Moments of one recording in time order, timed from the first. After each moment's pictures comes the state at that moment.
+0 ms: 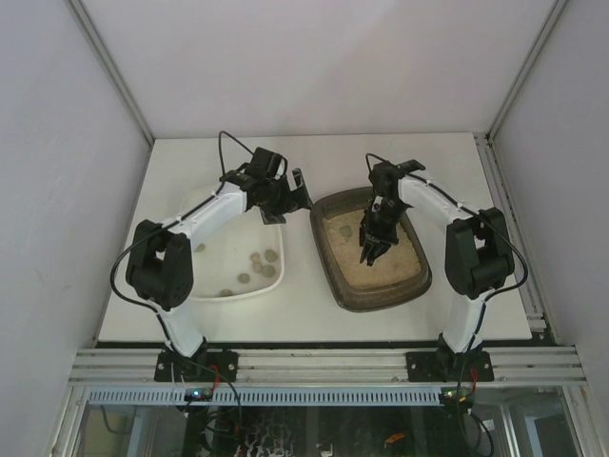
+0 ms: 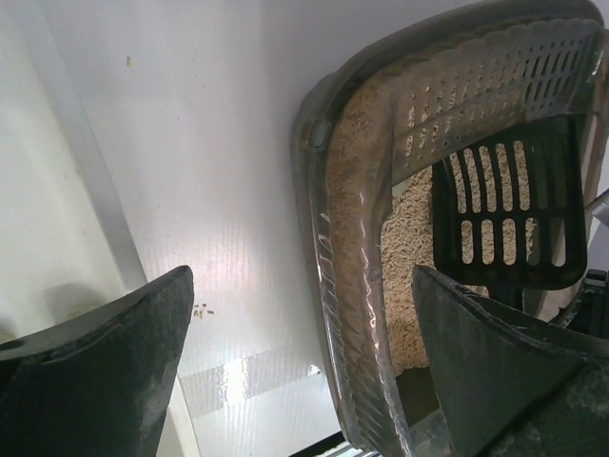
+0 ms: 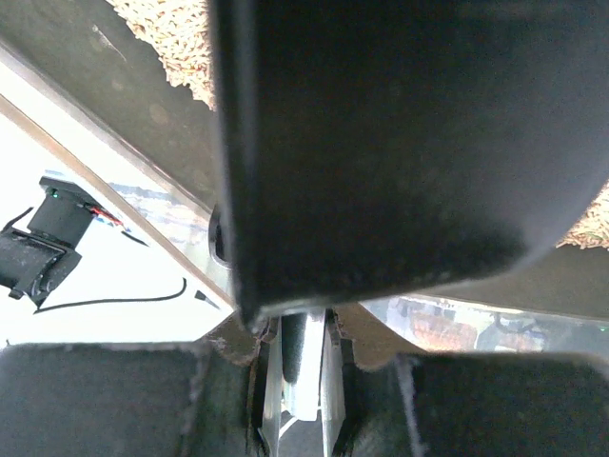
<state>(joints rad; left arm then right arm) -0.47 1.80 1.42 -0.56 0.18 -0.74 0.37 1.87 1.48 -1.28 -0.42 0.51</state>
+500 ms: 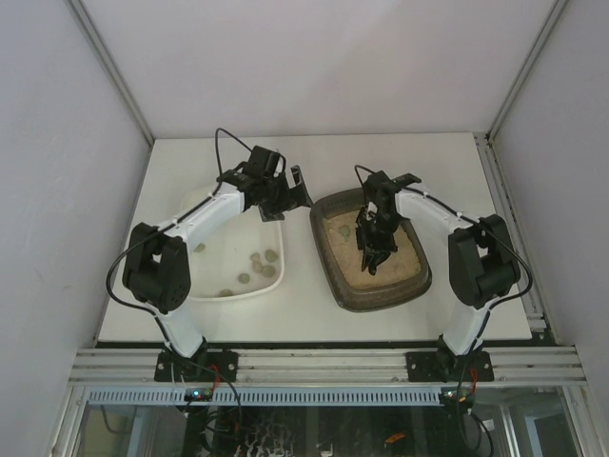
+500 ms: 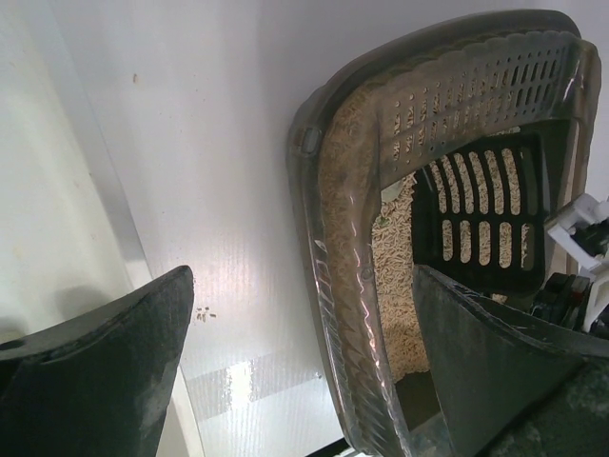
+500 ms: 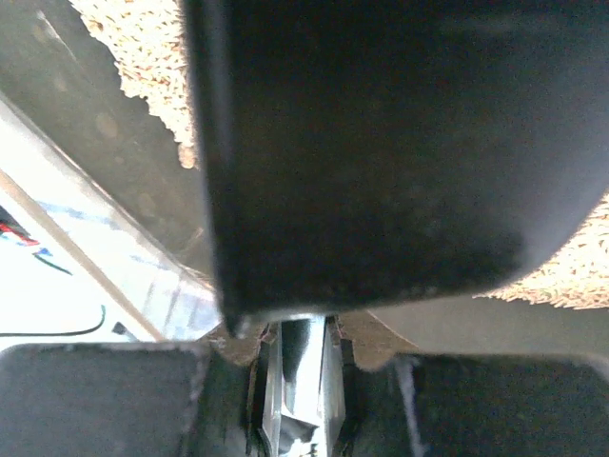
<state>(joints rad) -0.47 1.76 1.41 -0.55 0.16 -0.72 0.43 1.80 1.35 -1.14 -0.35 0.42</state>
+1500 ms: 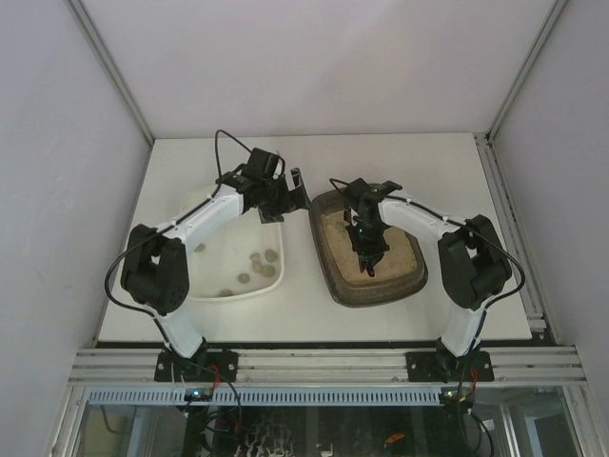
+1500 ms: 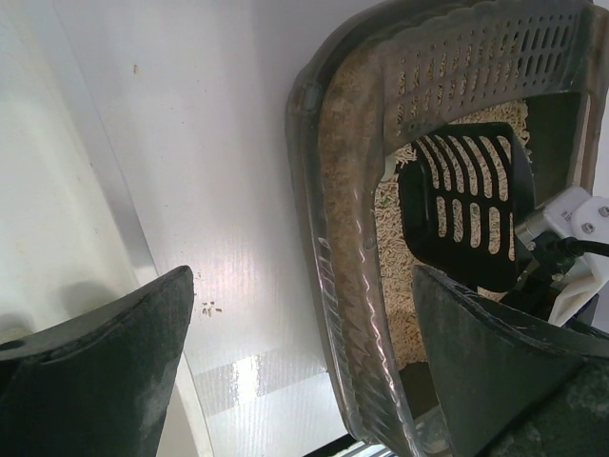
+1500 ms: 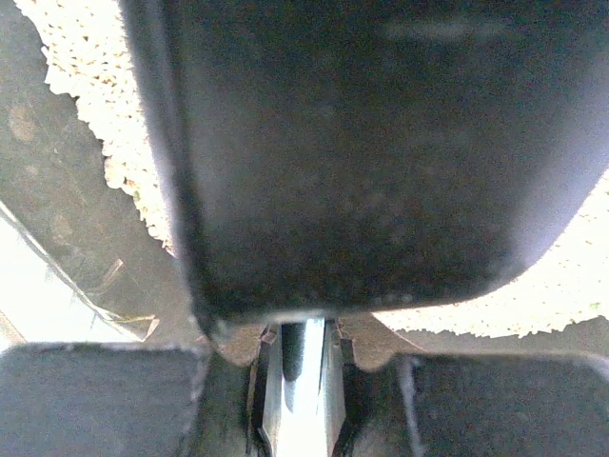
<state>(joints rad) -0.47 1.75 1.39 -0.54 0.17 -0.70 0.56 1.81 1.34 -1.06 -0.11 0.30</state>
